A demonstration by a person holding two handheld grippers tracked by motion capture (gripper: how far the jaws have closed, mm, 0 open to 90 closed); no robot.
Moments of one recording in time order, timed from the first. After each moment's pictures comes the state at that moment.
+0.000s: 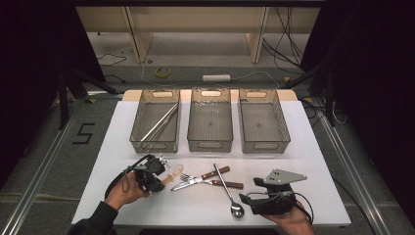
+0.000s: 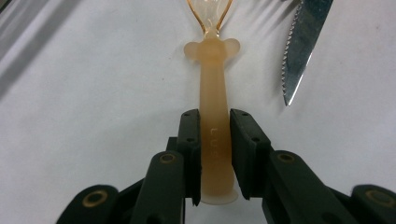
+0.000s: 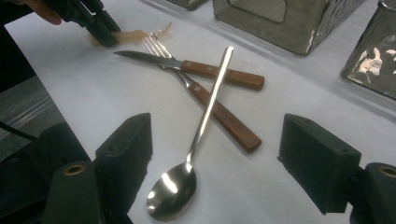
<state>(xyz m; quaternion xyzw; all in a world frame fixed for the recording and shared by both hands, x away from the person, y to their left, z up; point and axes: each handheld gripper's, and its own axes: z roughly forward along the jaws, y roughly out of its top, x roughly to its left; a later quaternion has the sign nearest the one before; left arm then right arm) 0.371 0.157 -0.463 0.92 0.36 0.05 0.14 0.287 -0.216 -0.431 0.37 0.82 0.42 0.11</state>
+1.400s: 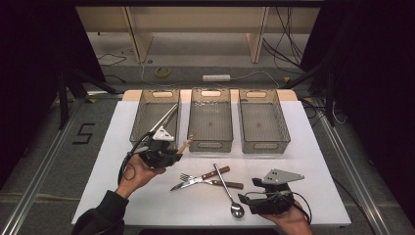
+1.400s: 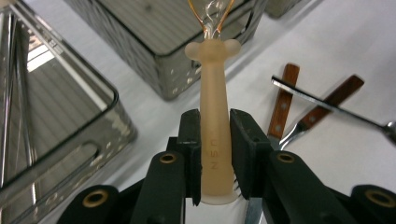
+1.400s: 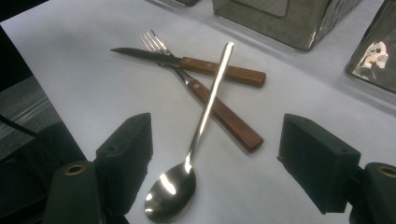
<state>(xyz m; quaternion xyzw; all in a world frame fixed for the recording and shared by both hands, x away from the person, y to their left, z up) 0.395 0.134 -0.399 0.85 0.36 0.12 0.36 0.289 -0.213 -0.435 0.37 0.82 0.42 0.10</state>
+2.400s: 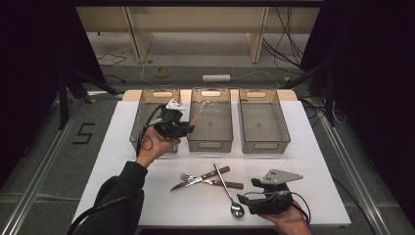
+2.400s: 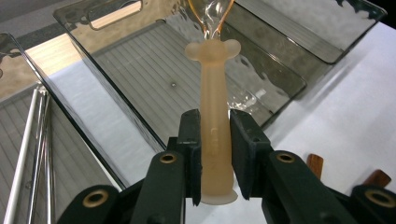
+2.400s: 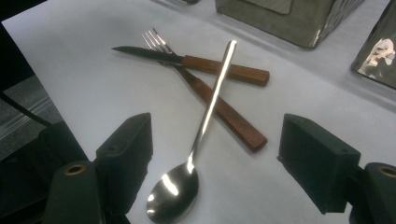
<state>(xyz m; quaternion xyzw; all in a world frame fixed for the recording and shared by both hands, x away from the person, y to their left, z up) 0.459 0.106 -0.371 0.82 0.38 0.14 0.39 0.290 -0.212 -0.437 0.37 0.83 0.42 0.10</state>
